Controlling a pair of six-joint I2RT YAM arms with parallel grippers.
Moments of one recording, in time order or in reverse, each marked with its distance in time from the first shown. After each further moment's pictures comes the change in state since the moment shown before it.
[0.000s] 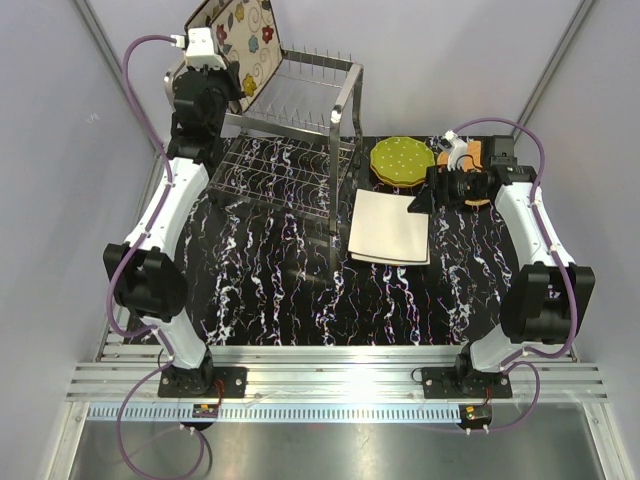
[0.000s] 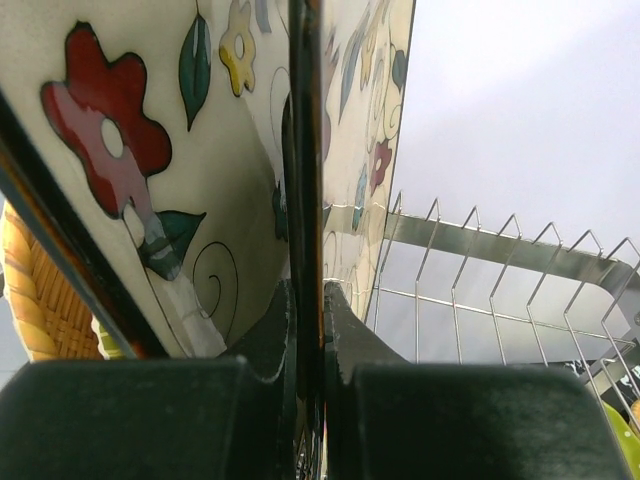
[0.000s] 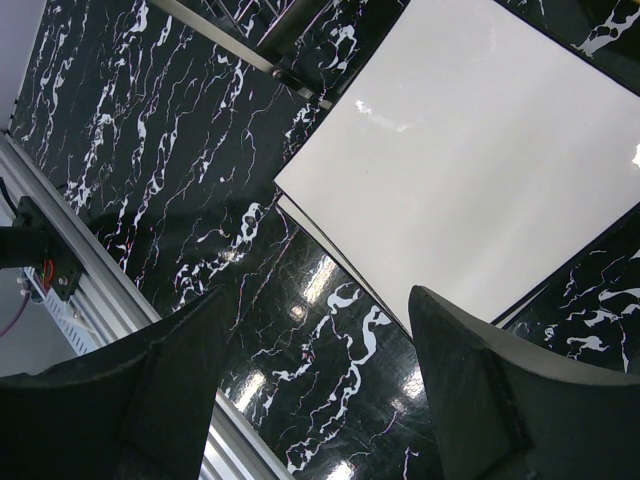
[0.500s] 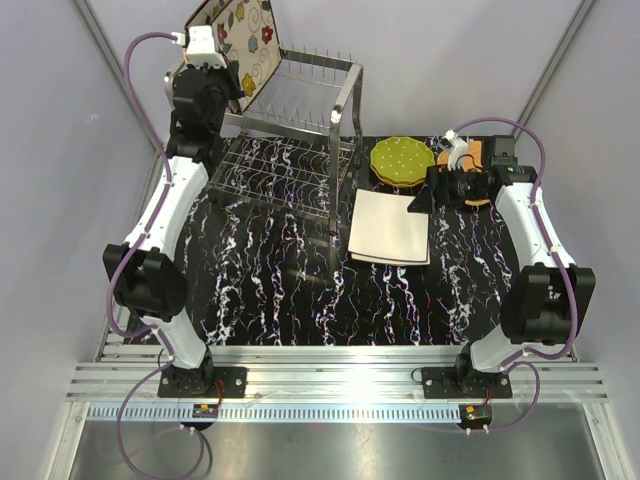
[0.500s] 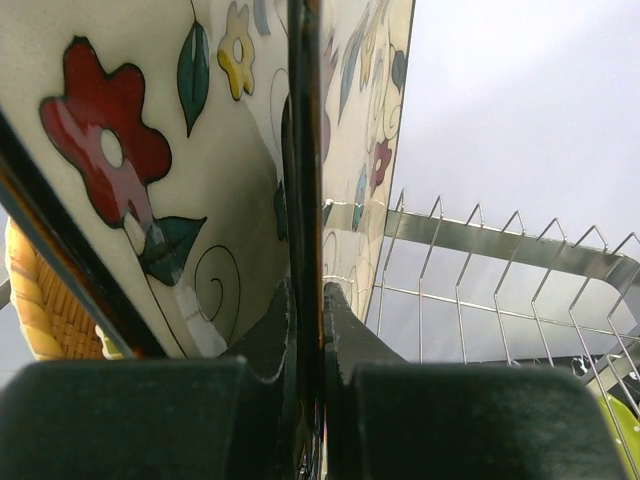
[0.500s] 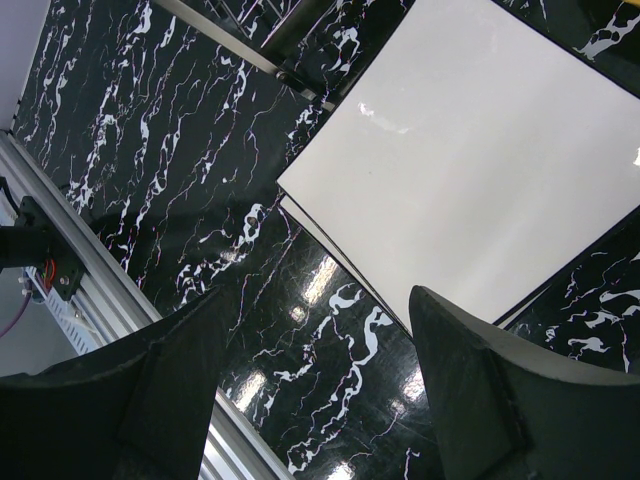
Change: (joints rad) left arm 0.000 0.000 0.023 -0.027 0.000 0.021; right arm 0.000 -0.005 0.000 0.000 -0.005 0.001
